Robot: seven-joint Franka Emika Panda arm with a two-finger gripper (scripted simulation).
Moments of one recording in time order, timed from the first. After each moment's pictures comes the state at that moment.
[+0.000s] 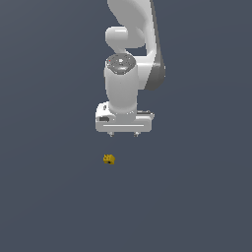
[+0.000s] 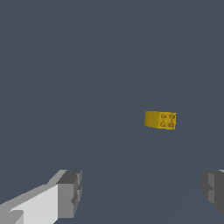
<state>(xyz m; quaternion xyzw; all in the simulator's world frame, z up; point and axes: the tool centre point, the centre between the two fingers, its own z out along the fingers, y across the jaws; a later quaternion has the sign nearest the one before) 0.010 -0.007 0.182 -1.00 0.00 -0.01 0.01</state>
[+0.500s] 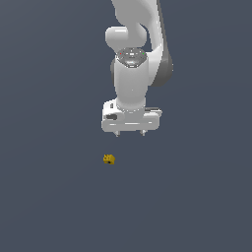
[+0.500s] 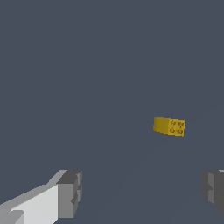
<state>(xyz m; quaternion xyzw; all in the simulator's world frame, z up) 0.015 0.017 0.195 -1.00 -0.02 -0.02 0.01</state>
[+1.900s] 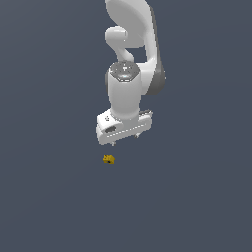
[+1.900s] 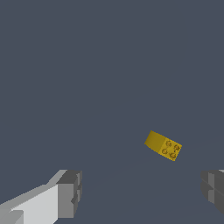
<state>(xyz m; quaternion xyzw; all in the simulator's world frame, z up) 0.025 -0.003 0.170 -0.98 -0.19 -0.02 0.00</state>
